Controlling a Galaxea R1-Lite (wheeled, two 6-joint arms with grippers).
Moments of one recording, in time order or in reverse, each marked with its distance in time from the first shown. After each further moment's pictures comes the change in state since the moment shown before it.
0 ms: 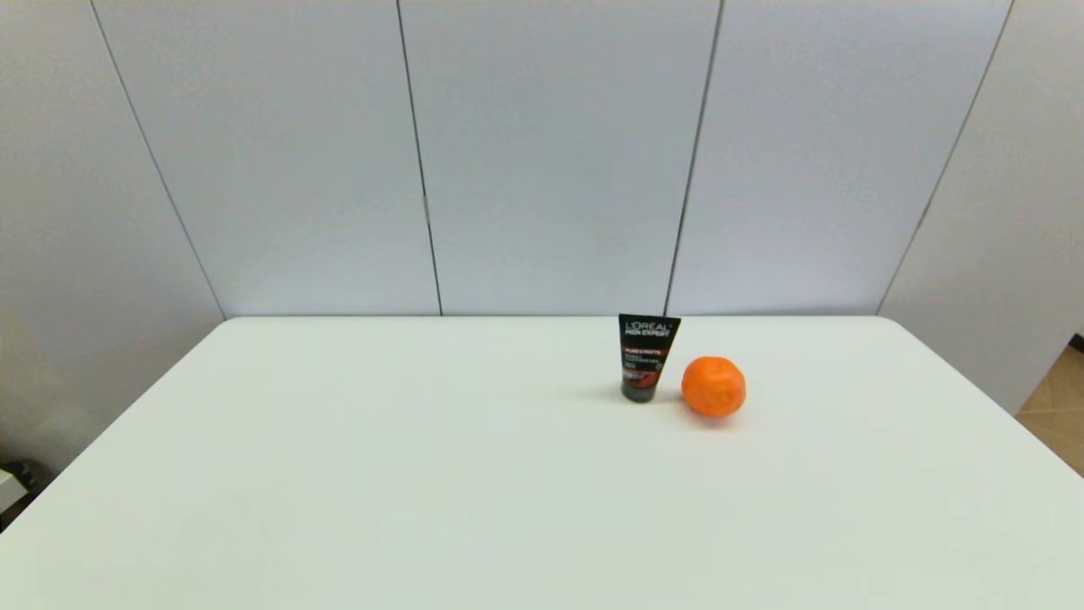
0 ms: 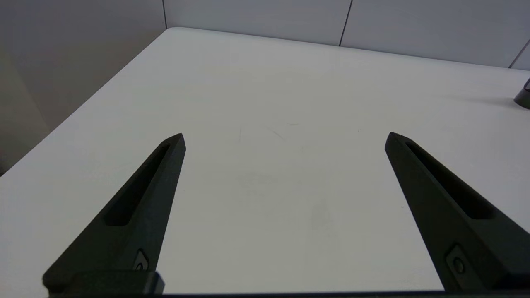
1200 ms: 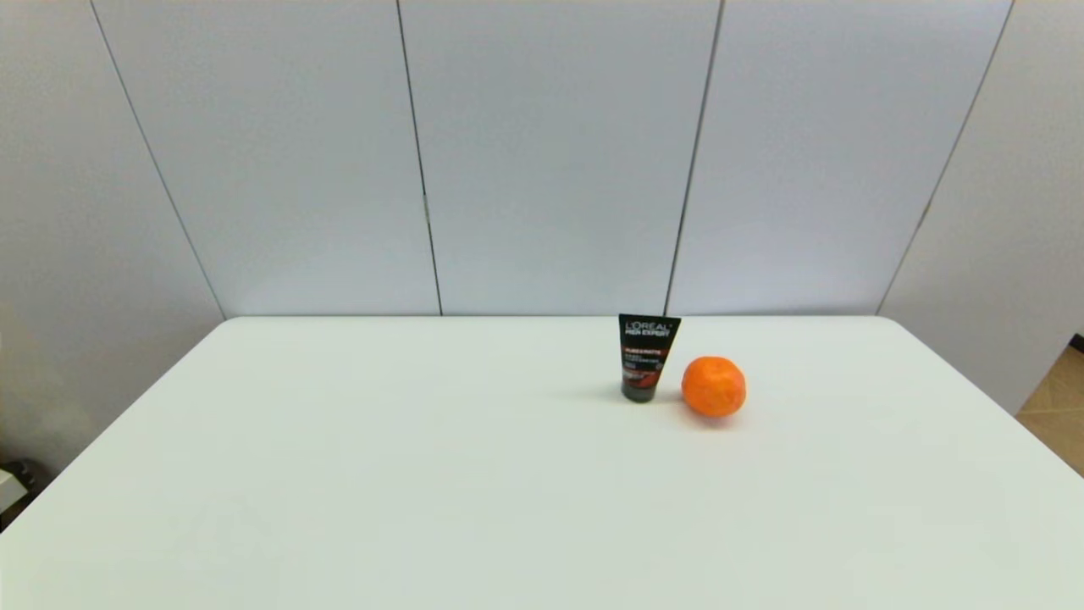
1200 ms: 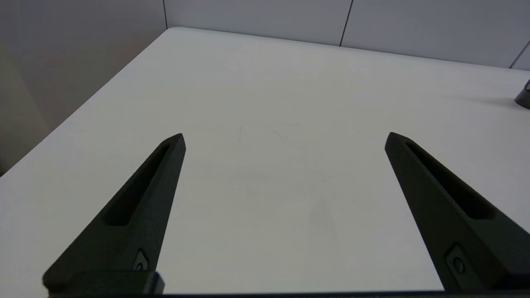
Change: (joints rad) left arm 0.001 0.000 0.000 0.000 0.000 0.000; right arm -0.003 0.271 -0.183 0.004 0.054 0.003
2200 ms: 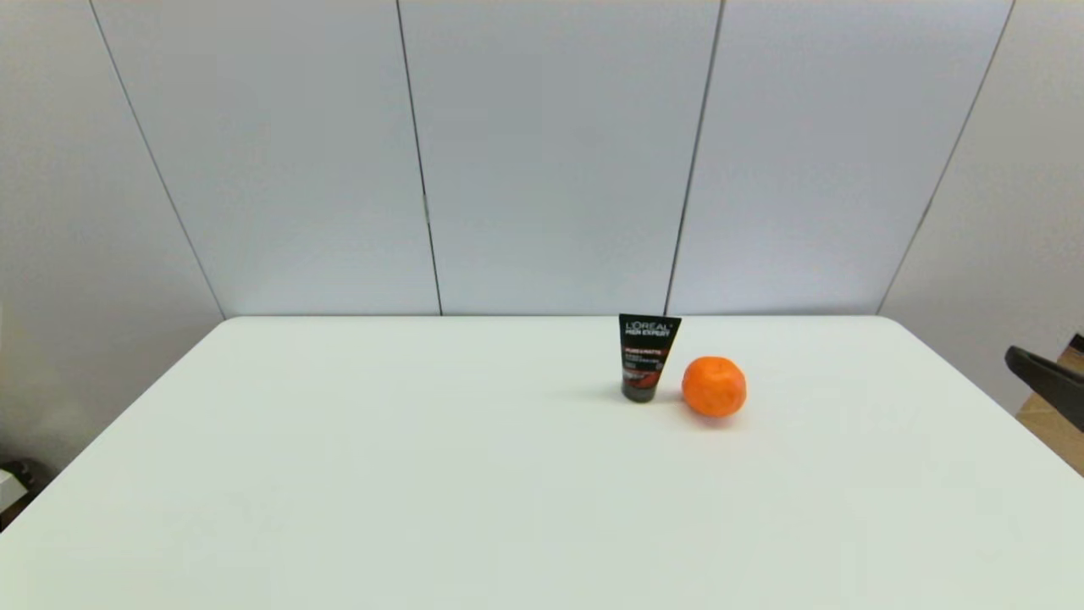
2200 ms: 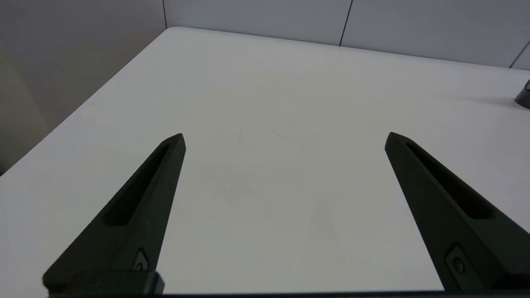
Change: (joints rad) left arm 0.000 0.000 0.000 0.000 0.000 0.000; right arm -0.011 0.428 -0.246 -0.007 -0.001 0.009
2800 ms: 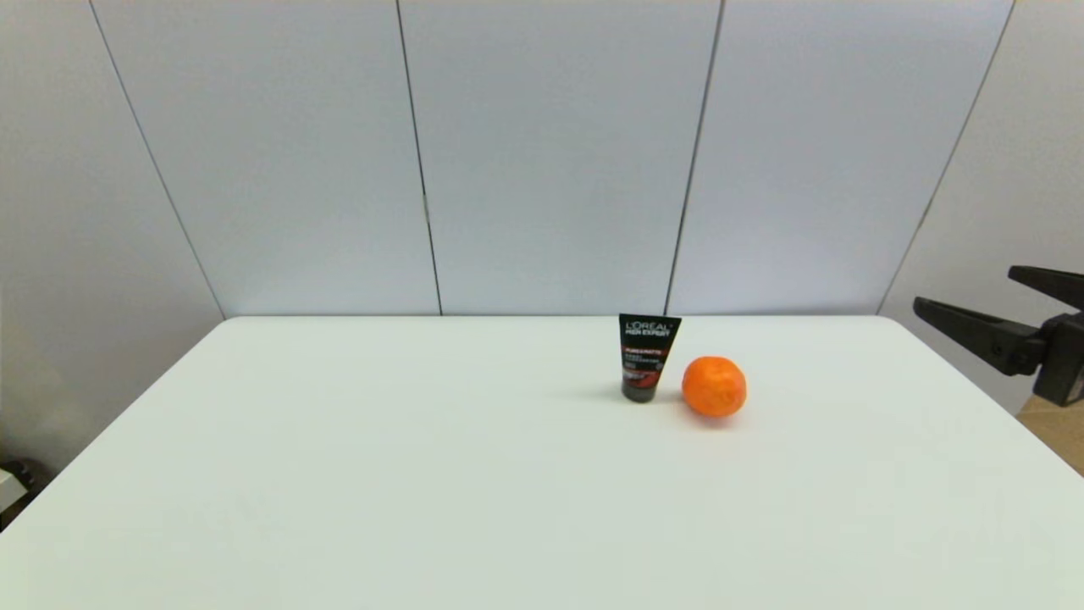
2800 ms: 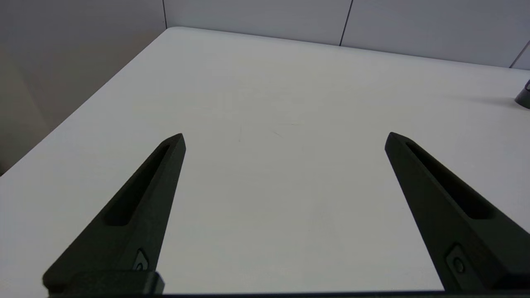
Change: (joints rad) left arm 0.000 0.000 0.000 0.000 0.000 0.000; right arm -0.001 0.282 -0.155 0.000 -0.004 0.006
